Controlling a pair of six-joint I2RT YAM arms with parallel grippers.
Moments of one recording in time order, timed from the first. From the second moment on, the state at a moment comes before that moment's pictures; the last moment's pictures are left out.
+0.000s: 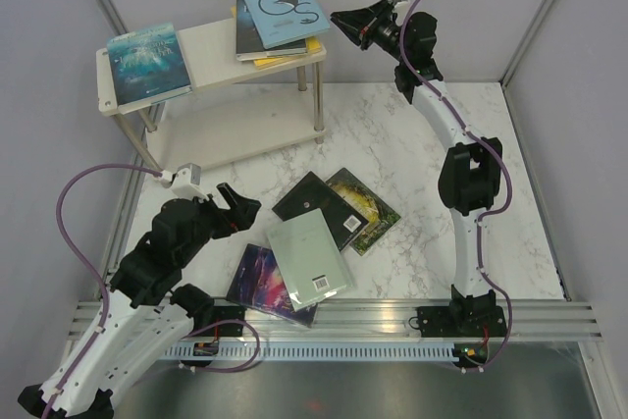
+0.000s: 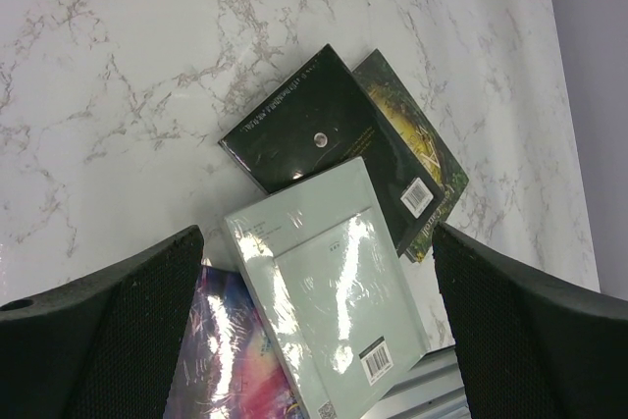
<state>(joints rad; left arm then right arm) -0.54 0.48 0.70 -0.63 -0.17 -0.70 0.25 2.27 2.17 0.39 -0.60 1.45</state>
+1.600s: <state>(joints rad) -0.54 0.50 0.70 -0.62 -0.17 -0.70 0.34 2.37 2.19 0.69 -0.54 1.63</state>
